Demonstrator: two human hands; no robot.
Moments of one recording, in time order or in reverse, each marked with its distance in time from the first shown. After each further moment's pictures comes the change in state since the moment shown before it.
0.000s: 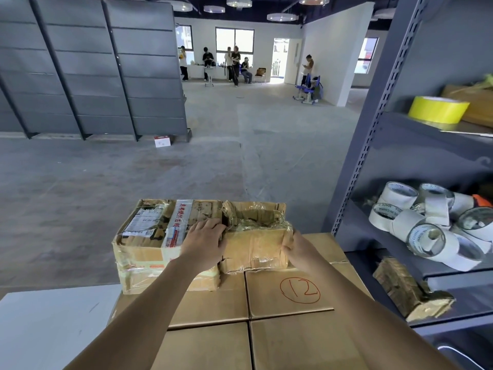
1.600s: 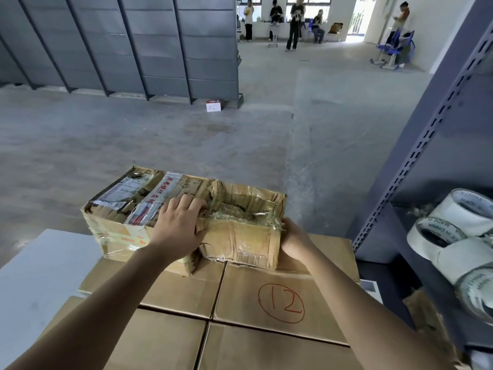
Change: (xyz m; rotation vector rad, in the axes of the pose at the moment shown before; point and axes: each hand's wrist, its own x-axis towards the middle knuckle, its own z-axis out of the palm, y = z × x) left_hand 0.013 0.037 0.007 0.232 0.109 -0.259; right_hand 0.112 0.048 0.017 0.088 -0.206 -0.117
